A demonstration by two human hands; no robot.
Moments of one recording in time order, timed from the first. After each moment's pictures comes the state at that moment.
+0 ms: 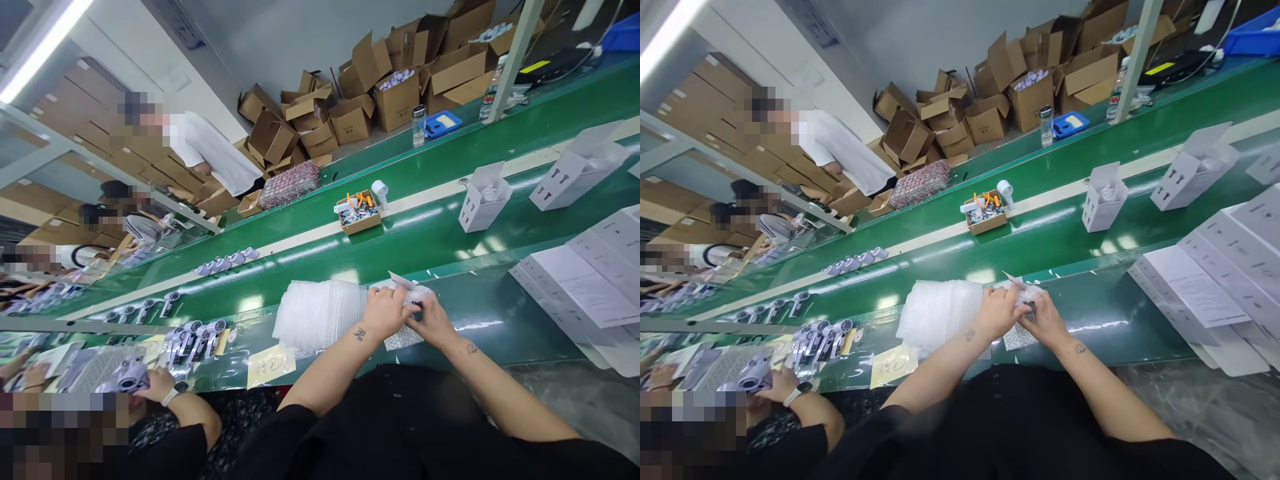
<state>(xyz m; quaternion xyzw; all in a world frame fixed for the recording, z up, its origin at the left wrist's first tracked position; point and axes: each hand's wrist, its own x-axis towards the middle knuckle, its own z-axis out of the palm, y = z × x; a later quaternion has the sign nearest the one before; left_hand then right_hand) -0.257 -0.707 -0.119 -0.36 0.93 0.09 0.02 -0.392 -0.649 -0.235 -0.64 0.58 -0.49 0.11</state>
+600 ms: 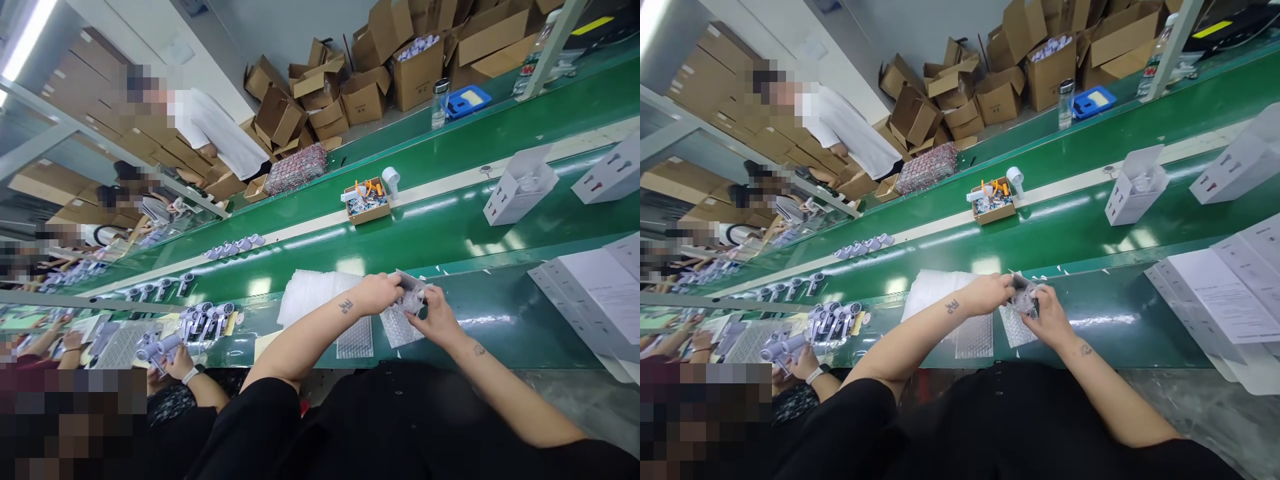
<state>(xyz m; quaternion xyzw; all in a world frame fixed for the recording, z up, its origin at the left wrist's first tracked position) -0.252 -0.768 -0.075 -0.15 0.97 0.04 0.21 -0.393 -0.655 -0.219 -0.65 0.58 -0.47 0.15</state>
